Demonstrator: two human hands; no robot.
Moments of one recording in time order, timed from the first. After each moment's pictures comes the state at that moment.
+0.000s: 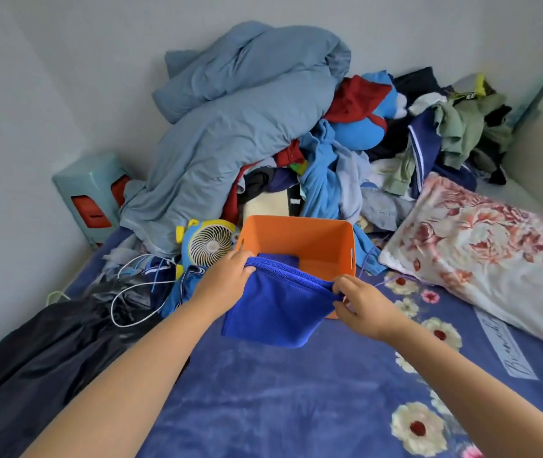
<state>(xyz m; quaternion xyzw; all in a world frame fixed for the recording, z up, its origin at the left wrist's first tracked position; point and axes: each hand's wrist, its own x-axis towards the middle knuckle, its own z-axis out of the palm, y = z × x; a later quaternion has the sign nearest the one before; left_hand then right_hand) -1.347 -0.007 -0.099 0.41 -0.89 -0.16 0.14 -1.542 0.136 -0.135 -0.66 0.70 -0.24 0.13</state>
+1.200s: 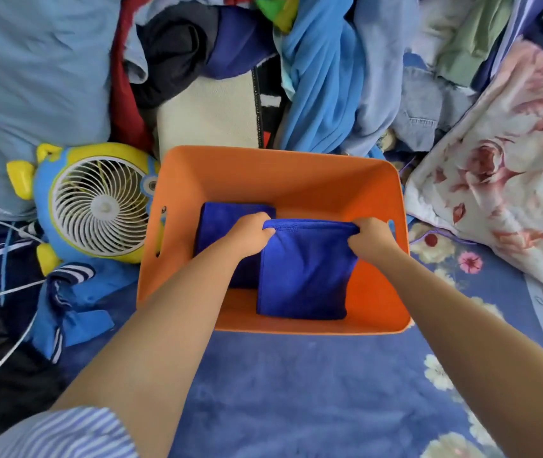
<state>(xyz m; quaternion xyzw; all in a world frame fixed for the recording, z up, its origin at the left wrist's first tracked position) -1.580 -0.283 -0.372 0.41 -0.80 -0.41 -0.13 -1.728 -0.146 -0.341 -0.29 0.90 -0.09 0.31</state>
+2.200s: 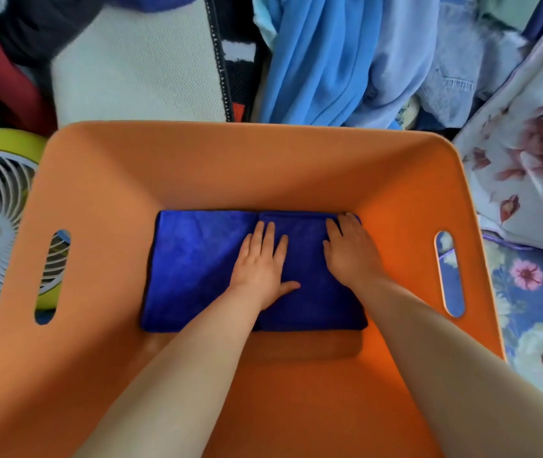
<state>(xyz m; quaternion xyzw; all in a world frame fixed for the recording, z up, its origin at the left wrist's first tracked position) -1.636 -0.269 -0.523 0.26 -0.94 -0.09 -0.21 -1.768 -0.183 -0.509 -0.44 0.88 0.03 0.20</state>
